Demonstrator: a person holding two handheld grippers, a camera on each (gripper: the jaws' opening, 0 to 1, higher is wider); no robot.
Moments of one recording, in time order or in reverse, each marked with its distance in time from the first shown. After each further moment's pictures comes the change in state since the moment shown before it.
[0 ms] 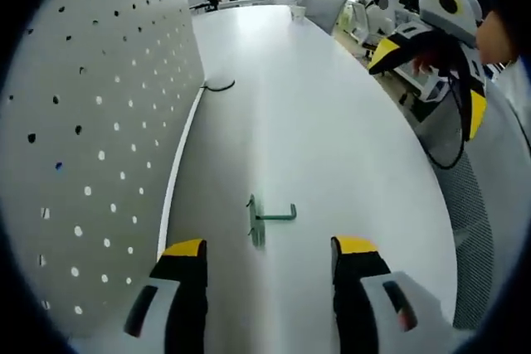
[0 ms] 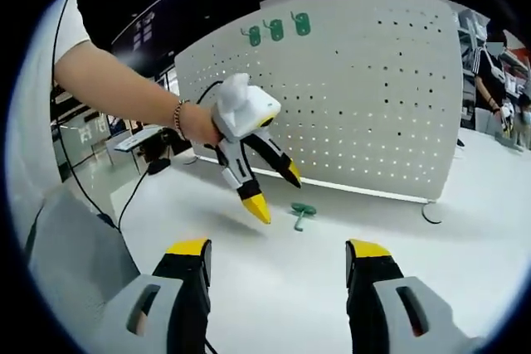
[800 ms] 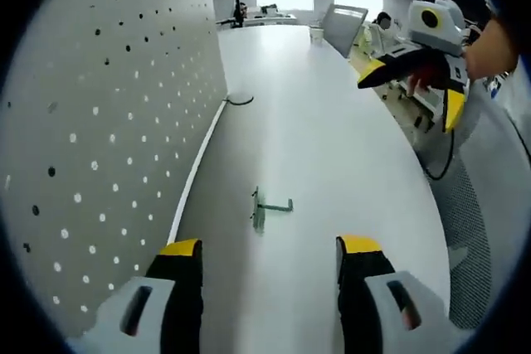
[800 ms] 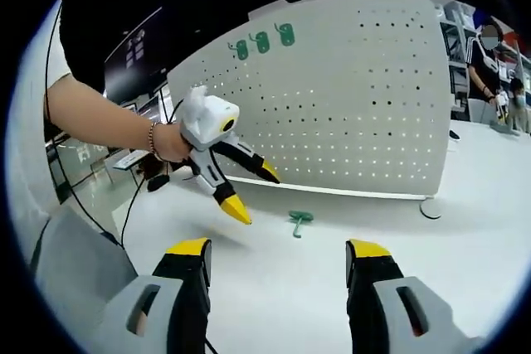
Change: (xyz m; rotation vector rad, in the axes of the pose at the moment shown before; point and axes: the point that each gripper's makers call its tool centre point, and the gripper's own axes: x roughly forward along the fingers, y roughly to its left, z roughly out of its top) left arm -0.032 -0.005 -0.004 -0.066 -0.110 0.093; right arm -0.005 -0.006 0.008 0.079 -0.060 -0.007
